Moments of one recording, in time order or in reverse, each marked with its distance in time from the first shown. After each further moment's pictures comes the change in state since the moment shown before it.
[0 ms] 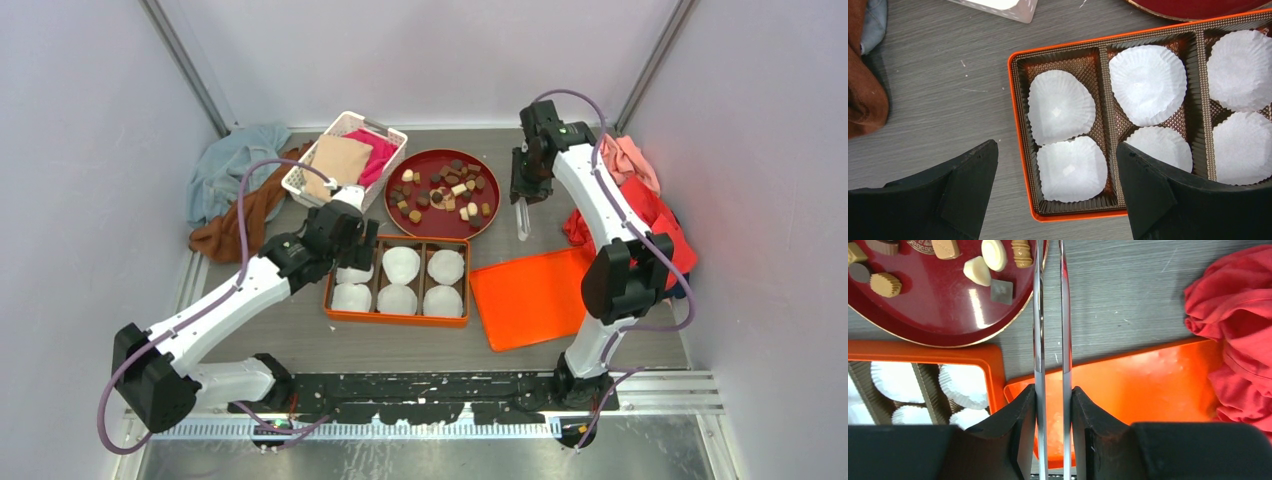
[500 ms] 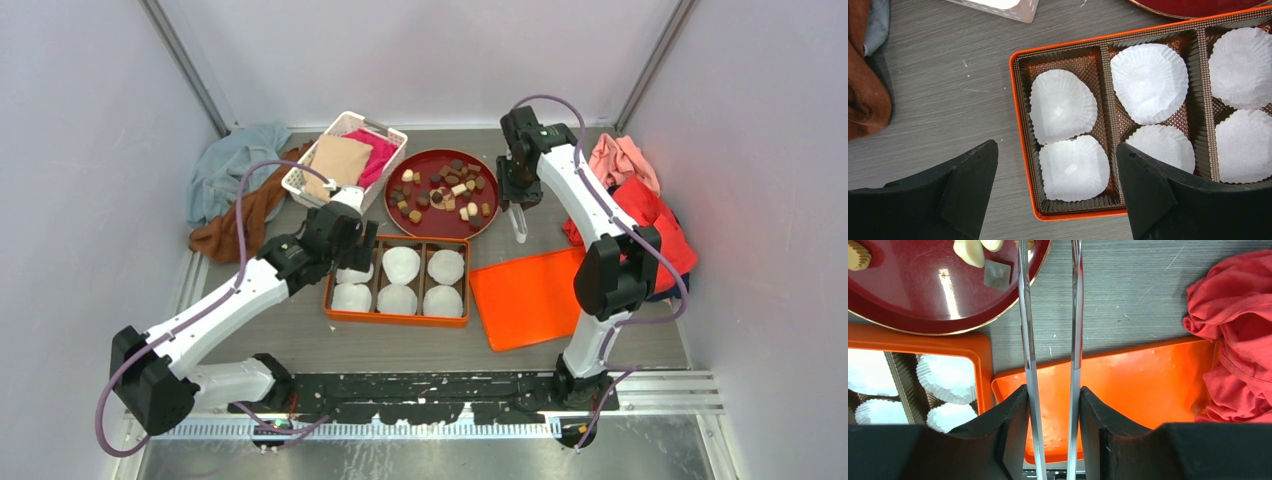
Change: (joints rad) left arm 0.000 -0.014 -0.013 0.002 0.000 0.014; right arm 0.076 0.019 0.006 -0.037 0.096 -0.051
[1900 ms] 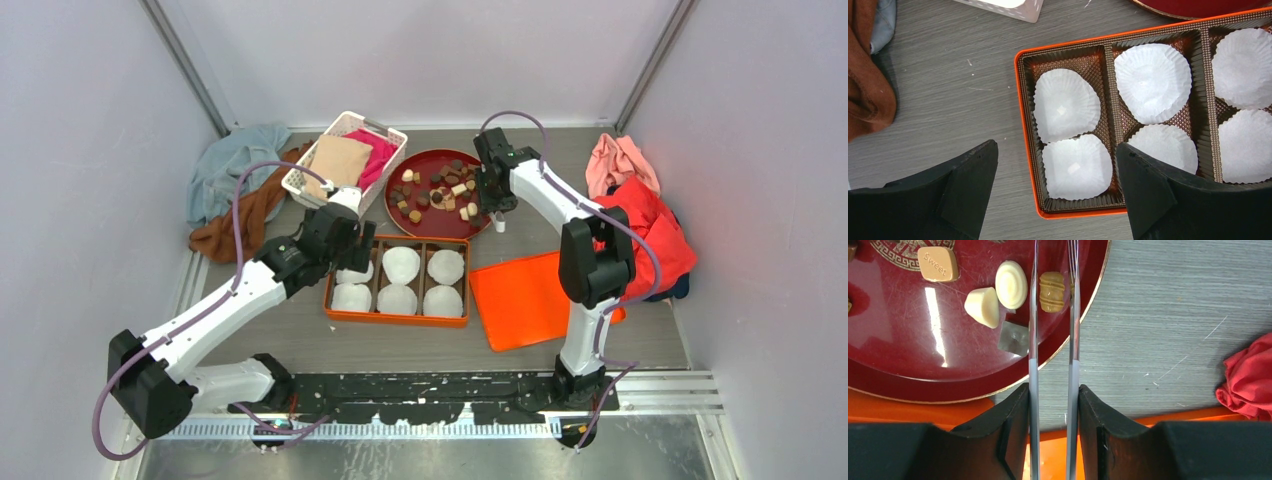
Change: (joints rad) left arm 0.000 -0.019 -0.007 -0.004 -0.011 0.000; right arm 0.080 0.123 -0.153 0.341 0.071 -0.037
